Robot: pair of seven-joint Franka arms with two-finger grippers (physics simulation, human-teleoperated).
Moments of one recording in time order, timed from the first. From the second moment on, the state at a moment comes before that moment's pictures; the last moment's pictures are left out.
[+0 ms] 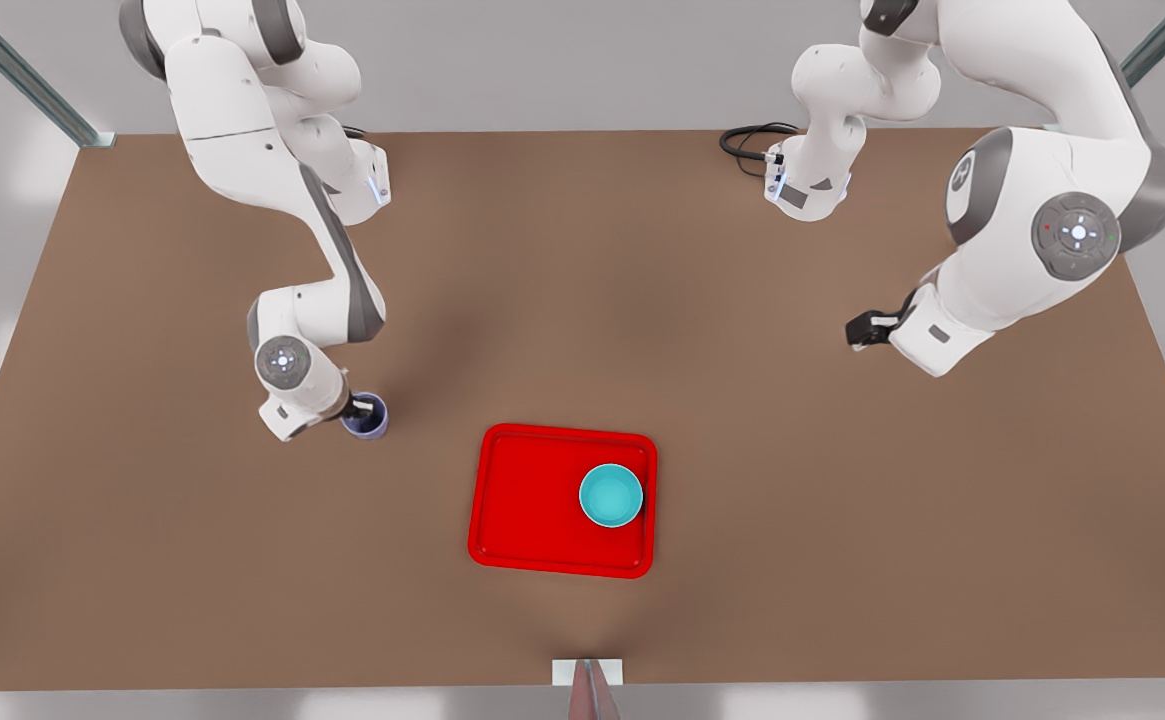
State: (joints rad) left arm -0.24 0.24 0.05 -1.28 -0.02 1.37 -0.22; right arm 0.35 0.33 -0.12 -2.00 -0.05 2.27 0.29
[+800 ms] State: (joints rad) left arm -0.25 0.24 0.05 -1.28 -0.02 1.36 -0.22; right arm 0.60 0.83 -0.12 -1.33 0.18 2.23 0.36
